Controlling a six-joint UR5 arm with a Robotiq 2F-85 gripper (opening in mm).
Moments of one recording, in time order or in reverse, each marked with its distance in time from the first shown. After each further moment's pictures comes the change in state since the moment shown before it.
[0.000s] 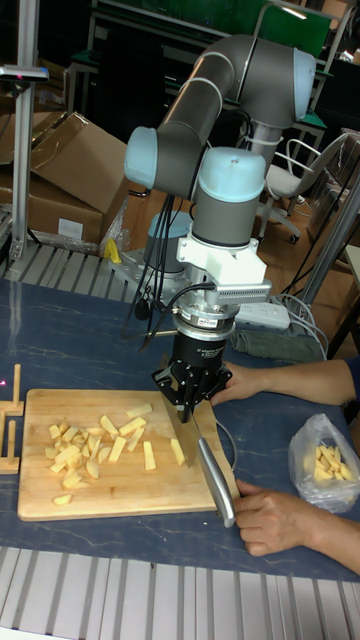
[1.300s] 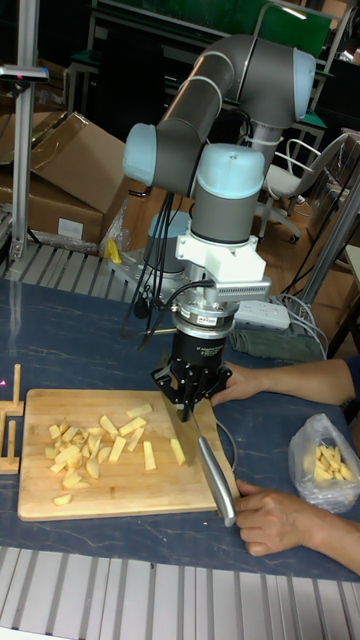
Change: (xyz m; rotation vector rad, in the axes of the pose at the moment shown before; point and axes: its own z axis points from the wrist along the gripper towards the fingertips) arm -0.002 -0.002 -0.004 -0.003 -0.002 -0.001
